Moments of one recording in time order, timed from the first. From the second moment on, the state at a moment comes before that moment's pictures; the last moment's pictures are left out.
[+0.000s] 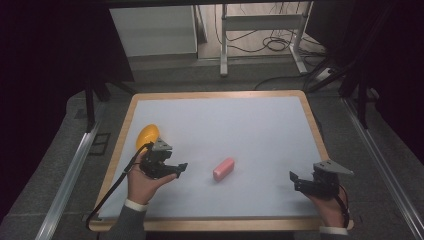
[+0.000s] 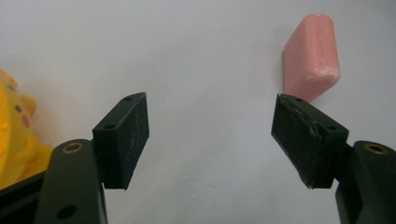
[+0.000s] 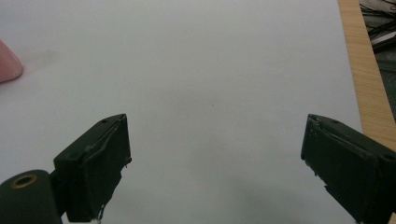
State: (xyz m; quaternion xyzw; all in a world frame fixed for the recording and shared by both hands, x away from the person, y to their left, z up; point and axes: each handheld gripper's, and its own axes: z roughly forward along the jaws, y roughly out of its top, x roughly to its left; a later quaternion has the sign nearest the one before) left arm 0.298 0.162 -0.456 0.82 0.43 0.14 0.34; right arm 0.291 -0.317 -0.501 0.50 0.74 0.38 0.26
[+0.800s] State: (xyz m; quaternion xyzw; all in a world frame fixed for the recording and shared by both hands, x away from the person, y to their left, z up) left arm 0.303 0.123 -0.454 0.84 0.40 0.12 0.34; right arm 0.291 -0.317 -0.500 0.50 0.73 0.40 0.24
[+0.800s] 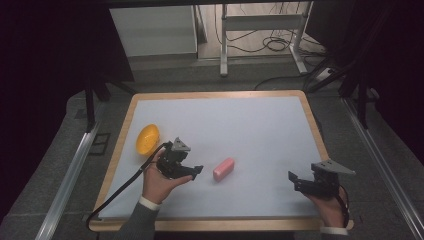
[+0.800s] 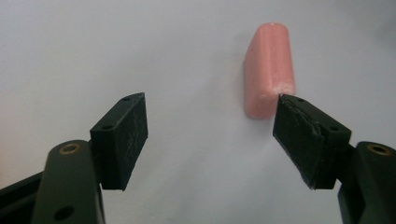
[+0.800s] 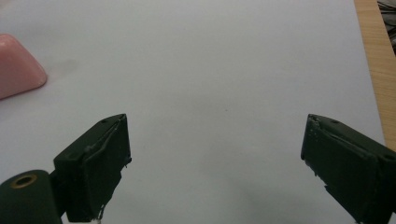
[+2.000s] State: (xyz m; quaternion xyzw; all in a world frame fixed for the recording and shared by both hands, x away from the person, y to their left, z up) left arm 0.308 0.076 -0.474 0.86 0.38 0.08 0.33; right arm 0.292 -0.313 -0.504 0.50 0.74 0.38 0.25
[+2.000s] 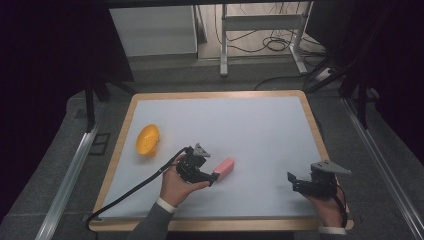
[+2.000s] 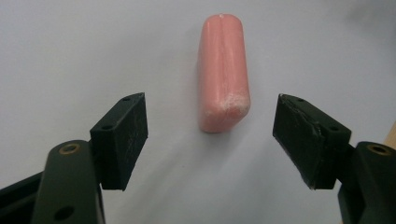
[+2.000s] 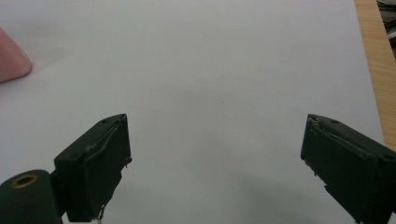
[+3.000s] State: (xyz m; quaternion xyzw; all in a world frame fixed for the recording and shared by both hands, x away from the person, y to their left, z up) left arm 0.329 0.030 -0.494 0.88 0.37 0.08 0.30; right arm 0.294 -0.312 -0.508 0.50 0.74 0.37 0.25
